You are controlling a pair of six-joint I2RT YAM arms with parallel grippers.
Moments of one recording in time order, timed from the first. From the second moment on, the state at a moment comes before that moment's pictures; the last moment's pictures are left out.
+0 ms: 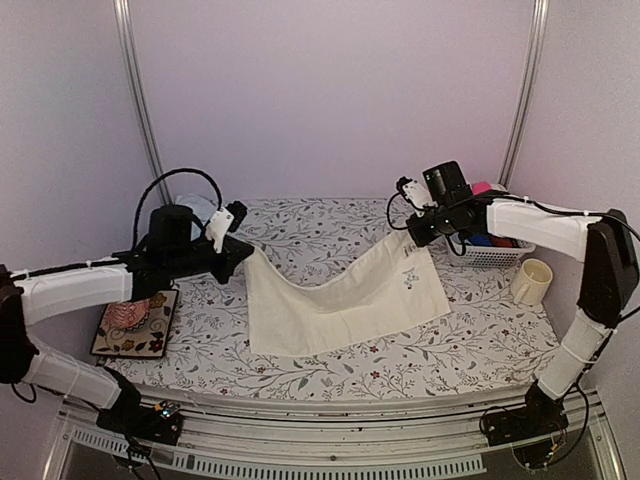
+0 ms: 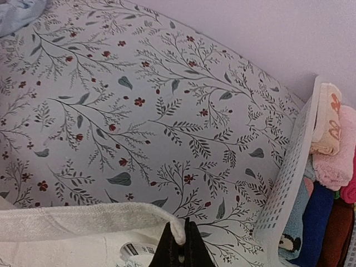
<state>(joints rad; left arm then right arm) -0.51 1.20 0.71 0.13 0.23 0.19 0.54 1.64 1.30 -0.36 0.15 -0.16</state>
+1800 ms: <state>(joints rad) -0.41 2.15 1.44 -0.10 -0.10 0.40 0.35 2.10 1.58 -0.43 0.17 -0.06</state>
